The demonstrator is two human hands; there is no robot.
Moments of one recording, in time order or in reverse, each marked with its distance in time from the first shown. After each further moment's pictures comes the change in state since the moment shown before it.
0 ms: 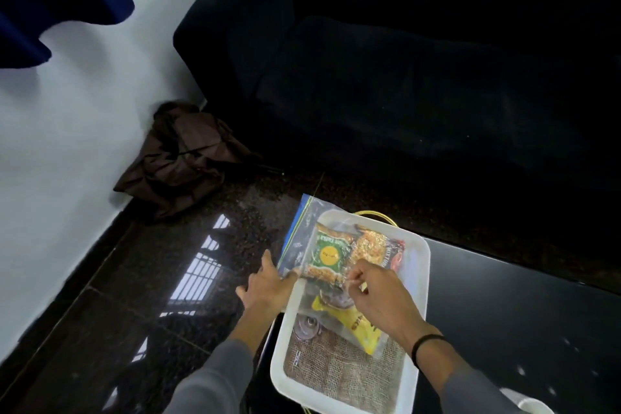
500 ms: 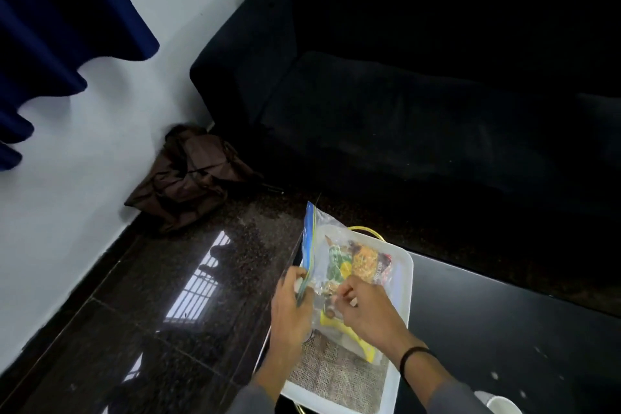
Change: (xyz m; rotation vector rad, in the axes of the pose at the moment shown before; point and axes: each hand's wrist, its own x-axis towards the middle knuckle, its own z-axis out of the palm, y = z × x) left_hand -0.095 0.027 0.017 -0.560 0.219 0.359; right_hand -0.046 -0.030 -0.026 0.181 -0.061 0.025
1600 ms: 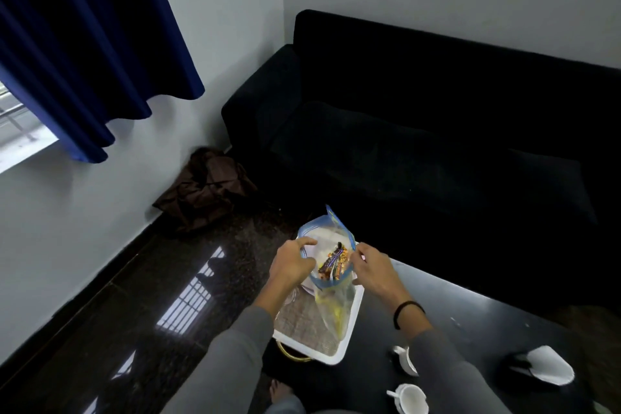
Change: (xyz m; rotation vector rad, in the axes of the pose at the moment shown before) left_hand -0.117 0.132 -0.060 0.250 -0.137 0.080; right_hand -0.149 -0.048 -0.096 -0.004 0.206 -0.072
